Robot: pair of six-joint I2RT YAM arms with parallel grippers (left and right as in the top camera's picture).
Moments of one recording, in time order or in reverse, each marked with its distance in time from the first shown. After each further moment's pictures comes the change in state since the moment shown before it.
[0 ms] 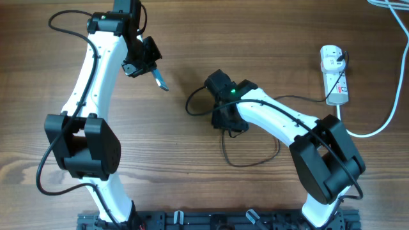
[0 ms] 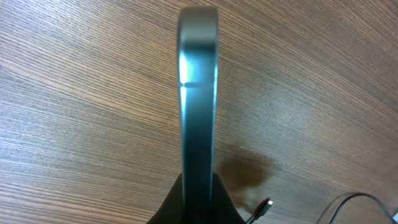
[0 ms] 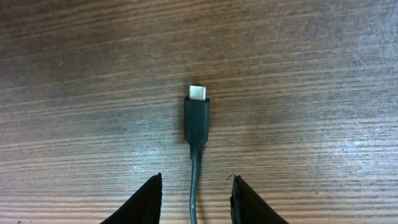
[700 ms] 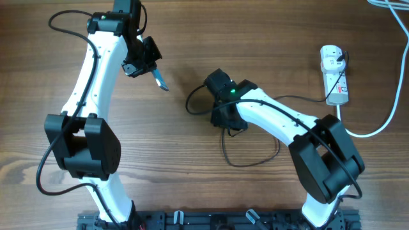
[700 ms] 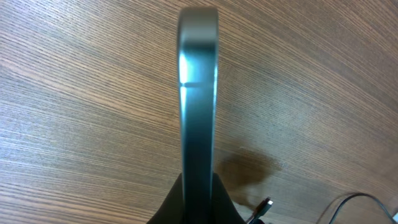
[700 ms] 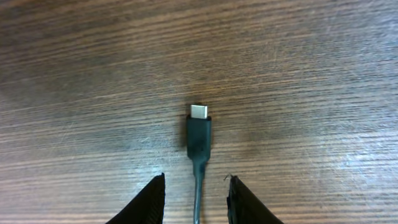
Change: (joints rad) left arm 0.000 0.000 0.000 0.000 0.000 0.000; right arm 0.000 0.014 0.000 0.030 0.023 0.019
